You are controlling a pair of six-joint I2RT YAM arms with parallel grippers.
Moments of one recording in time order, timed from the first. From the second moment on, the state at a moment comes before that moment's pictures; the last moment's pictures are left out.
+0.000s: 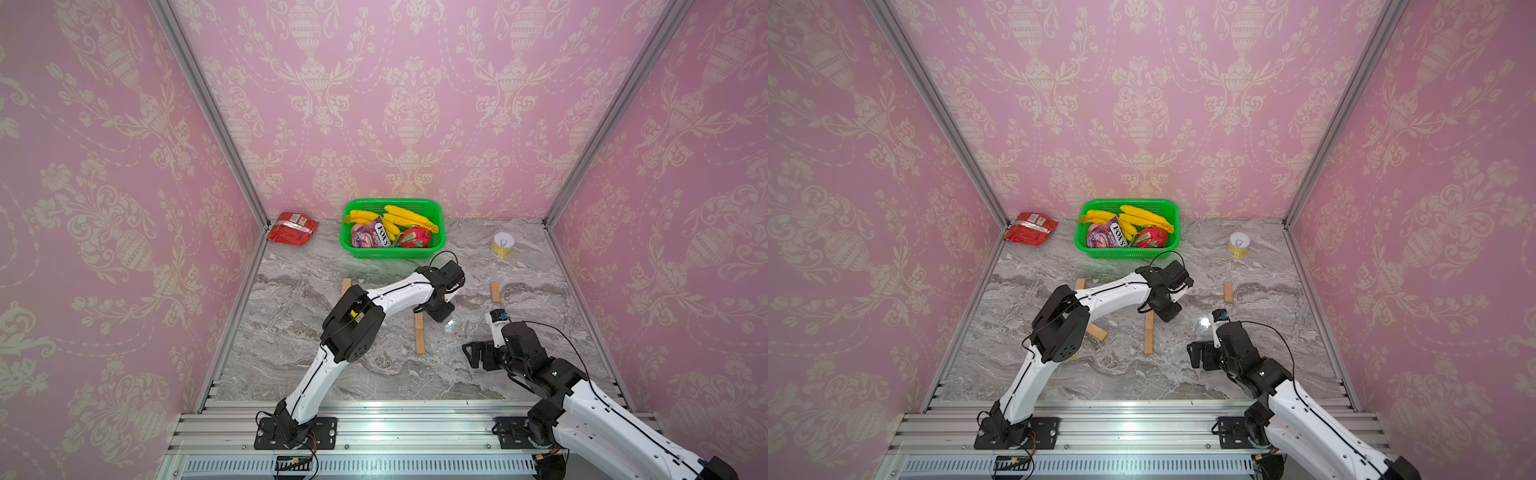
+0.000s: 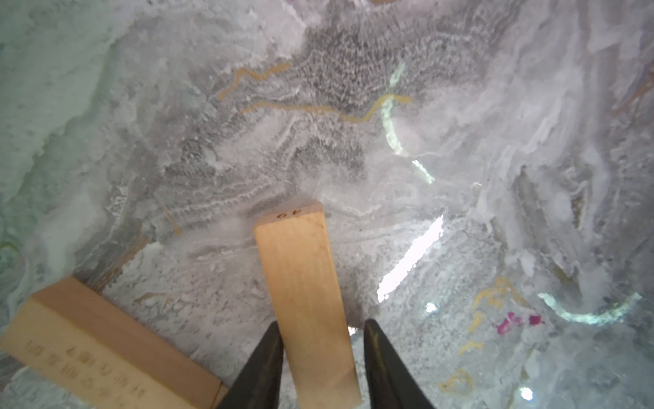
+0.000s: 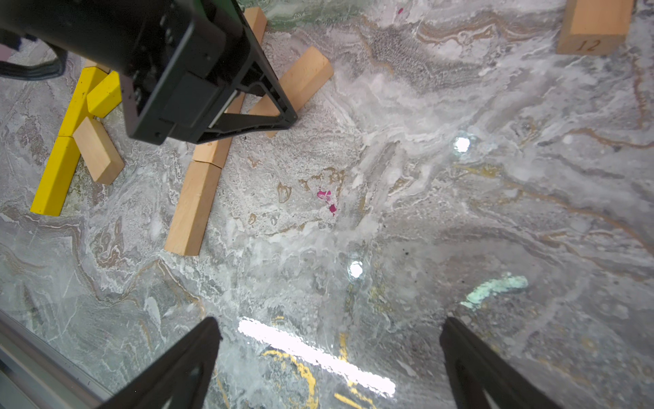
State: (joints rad) left arm -0.84 2.31 1.87 -0.84 0.02 -0.02; right arm 0.57 0.69 0.33 -0.44 -0.03 0.43
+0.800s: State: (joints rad) left arm -0.84 2.31 1.87 -0.85 0.01 0.03; right arm 0.56 0.69 0.33 -0.44 -0.05 0.43
